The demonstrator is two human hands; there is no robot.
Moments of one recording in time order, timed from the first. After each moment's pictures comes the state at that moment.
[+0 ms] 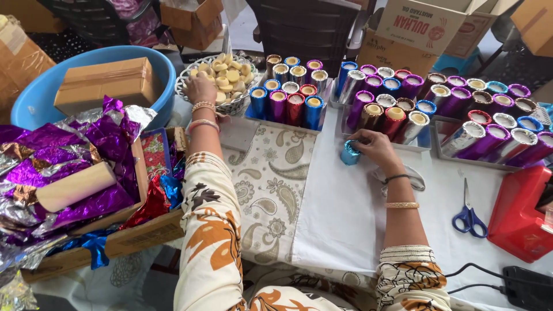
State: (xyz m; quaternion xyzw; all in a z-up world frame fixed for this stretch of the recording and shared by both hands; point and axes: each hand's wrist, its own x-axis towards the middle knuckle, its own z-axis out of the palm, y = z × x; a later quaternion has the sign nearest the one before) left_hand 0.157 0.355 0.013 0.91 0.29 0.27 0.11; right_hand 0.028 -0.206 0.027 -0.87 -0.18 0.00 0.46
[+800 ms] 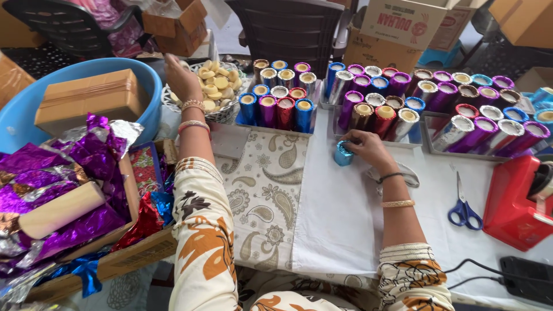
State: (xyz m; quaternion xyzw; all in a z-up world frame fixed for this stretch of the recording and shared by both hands) left_hand 0.156 0.337 0.069 0.81 0.26 0.44 0.27; right_hand 0.029 -0.203 0.029 -0.88 -0.18 0.01 0.45
